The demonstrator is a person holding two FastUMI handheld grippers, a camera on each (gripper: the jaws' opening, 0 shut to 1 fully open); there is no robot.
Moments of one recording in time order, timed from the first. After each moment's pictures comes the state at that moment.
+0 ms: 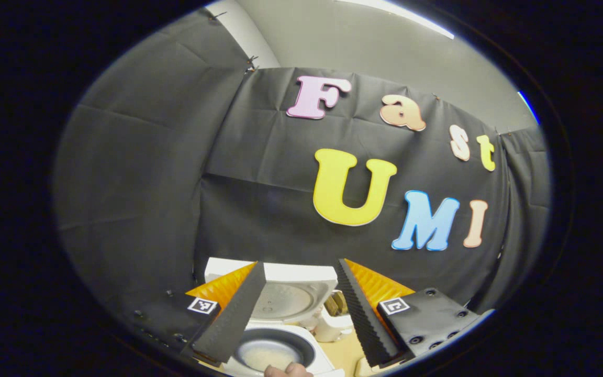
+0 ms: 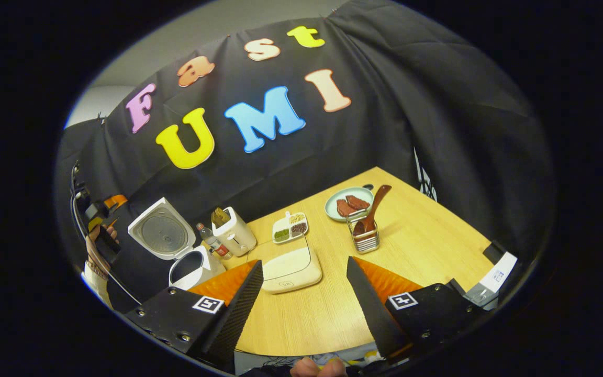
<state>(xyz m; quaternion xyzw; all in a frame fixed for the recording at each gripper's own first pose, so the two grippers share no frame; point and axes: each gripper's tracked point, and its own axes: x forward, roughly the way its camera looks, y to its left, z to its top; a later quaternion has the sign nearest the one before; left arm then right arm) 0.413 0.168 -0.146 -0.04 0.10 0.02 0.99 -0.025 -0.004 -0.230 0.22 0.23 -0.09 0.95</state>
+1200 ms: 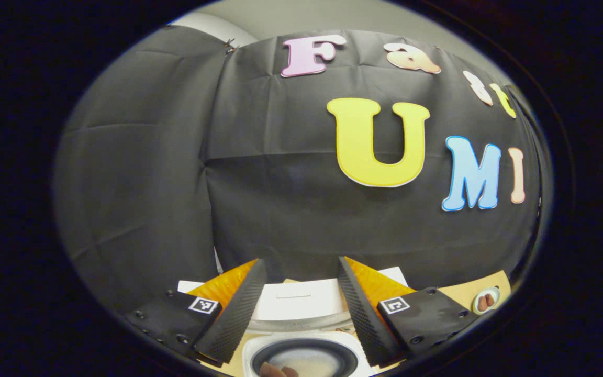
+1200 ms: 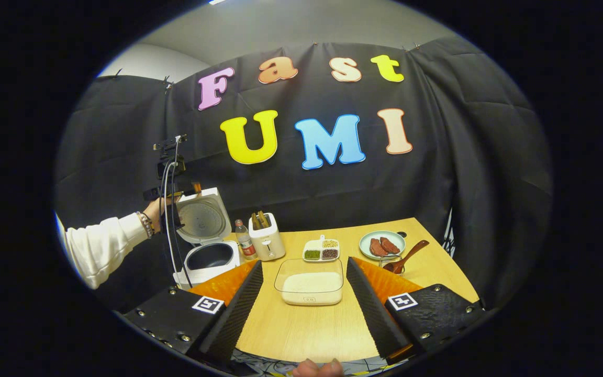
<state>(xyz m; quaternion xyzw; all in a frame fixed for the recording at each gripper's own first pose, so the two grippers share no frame) 0.493 0.181 -0.235 0.05 0.19 0.08 0.98 -0.019 0.069 -0.165 0.10 0.18 0.01 0.98</state>
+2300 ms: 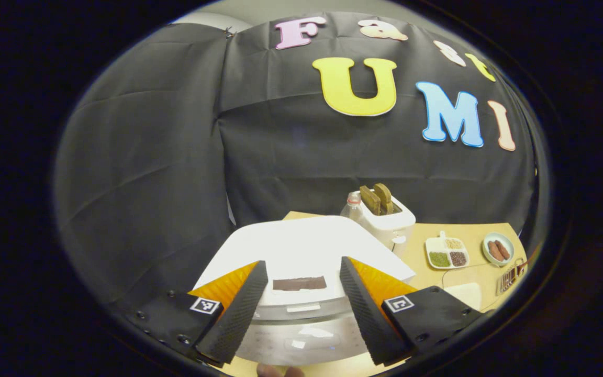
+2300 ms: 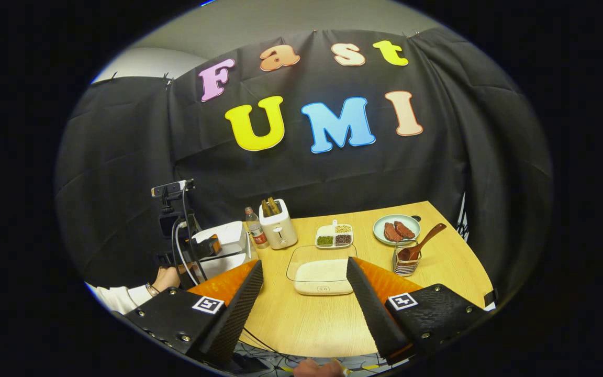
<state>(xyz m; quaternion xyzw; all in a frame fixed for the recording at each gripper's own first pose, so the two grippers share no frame) 0.291 0.145 -0.401 0.07 0.29 0.10 0.95 -0.015 0.088 -0.192 0.12 0.22 0.04 0.97</state>
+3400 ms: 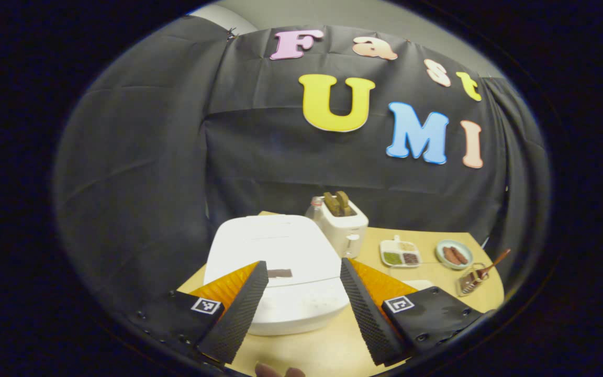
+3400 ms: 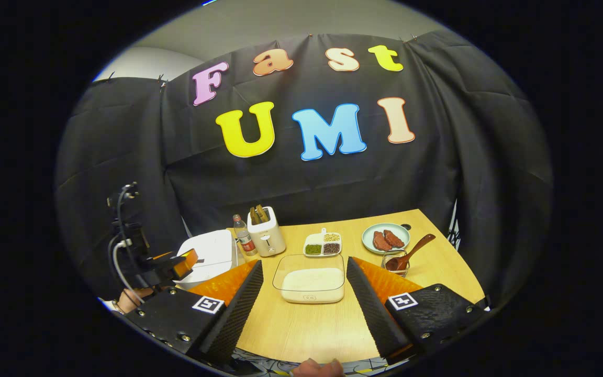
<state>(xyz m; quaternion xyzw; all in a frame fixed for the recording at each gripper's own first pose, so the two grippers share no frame) 0.184 0.079 -0.327 -0.01 0.26 -0.01 0.97 -0.001 0.049 -0.181 0.11 0.20 0.01 0.97</state>
